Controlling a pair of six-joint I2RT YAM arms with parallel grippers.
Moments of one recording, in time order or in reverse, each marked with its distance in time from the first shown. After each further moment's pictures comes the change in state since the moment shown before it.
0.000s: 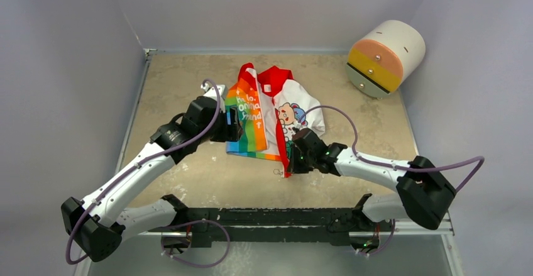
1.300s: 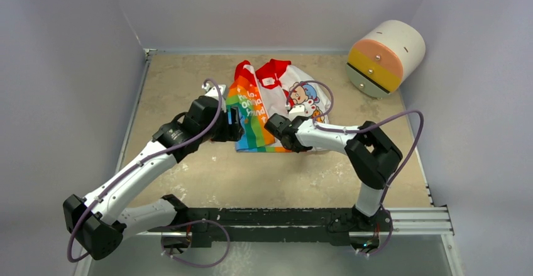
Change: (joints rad) left arm 0.000 0.021 0.001 0.011 -0.002 -0.016; right arm 0.007 0.472 0.476 -0.465 0.716 0.002
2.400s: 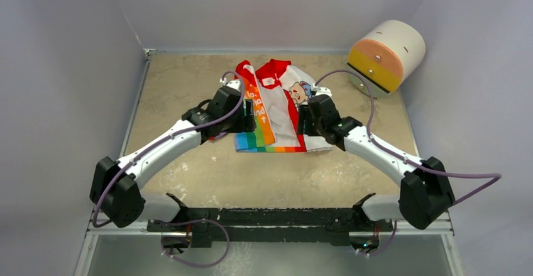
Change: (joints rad) left arm 0.000 0.311 0.092 0.103 -0.005 -0.058; right arm -0.267 -0.468 -0.229 0.404 -0.491 -0.289
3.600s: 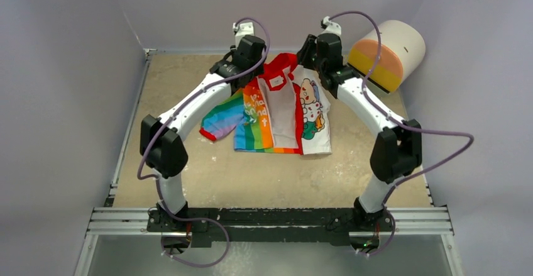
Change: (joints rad) left arm 0.043 0.458 0.675 0.019 -0.388 0.101; right arm -0.198 0.366 0.572 0.246 -0.030 0.013
